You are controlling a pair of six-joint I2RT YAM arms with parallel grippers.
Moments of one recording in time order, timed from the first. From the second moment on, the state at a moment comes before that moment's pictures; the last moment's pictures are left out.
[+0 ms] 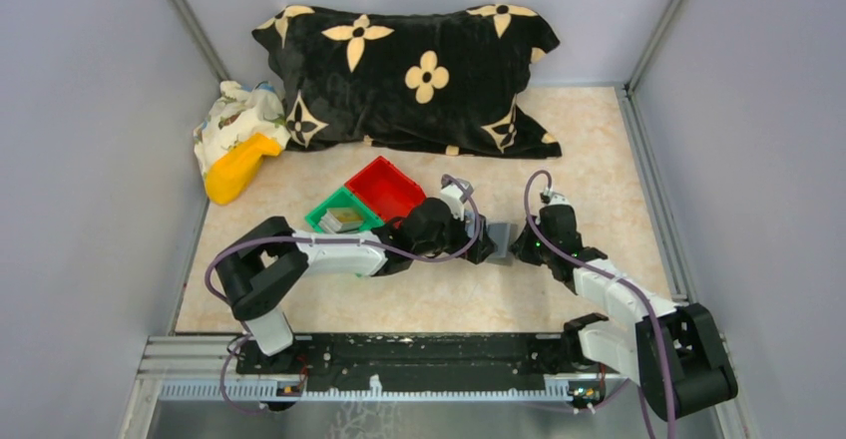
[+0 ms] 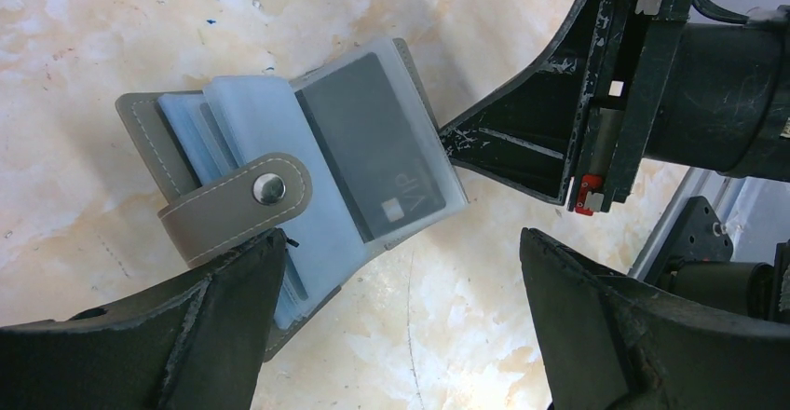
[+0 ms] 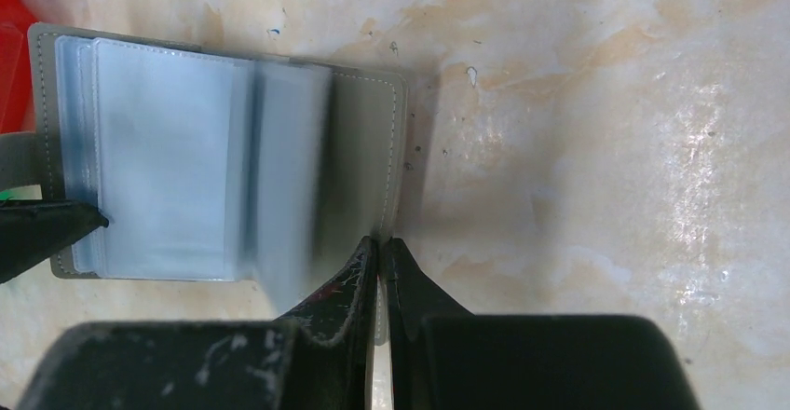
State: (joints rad) left arm -1.04 1.73 0.89 0.41 -0.02 -0.56; right arm 0.29 1.06 0.33 -0.06 -0.08 0.55
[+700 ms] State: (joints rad) left arm -1.04 1.77 0.91 0.41 0.00 -0.56; right arm 0.29 0.87 0.36 -0.17 -0.06 0.53
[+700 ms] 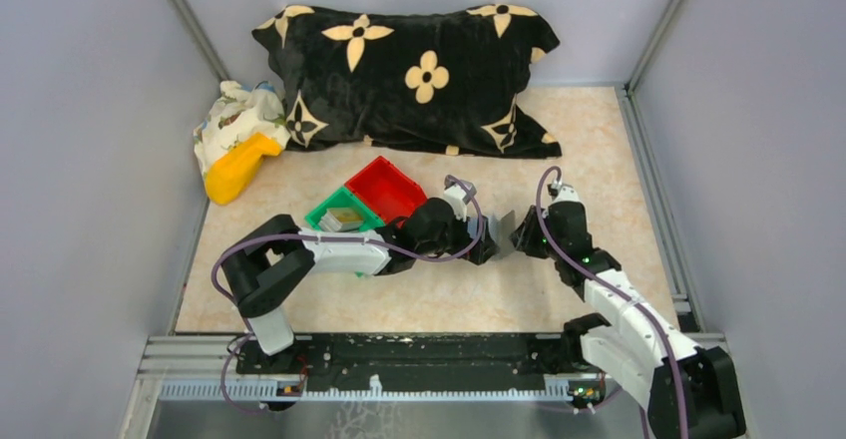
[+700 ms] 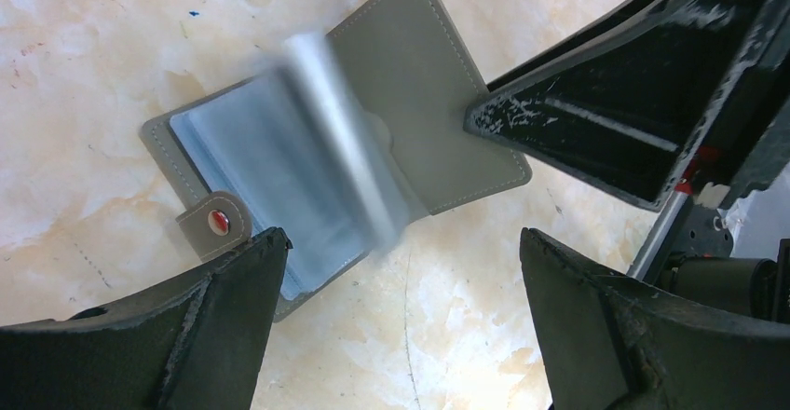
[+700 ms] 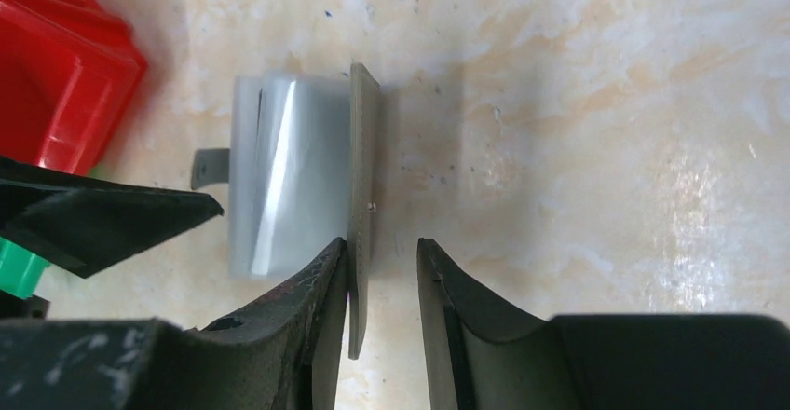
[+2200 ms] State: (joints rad) left arm -1.04 1.79 0.96 0.41 0.04 -0.55; right arm 0.29 0.91 0.36 -0.15 -0.07 0.52
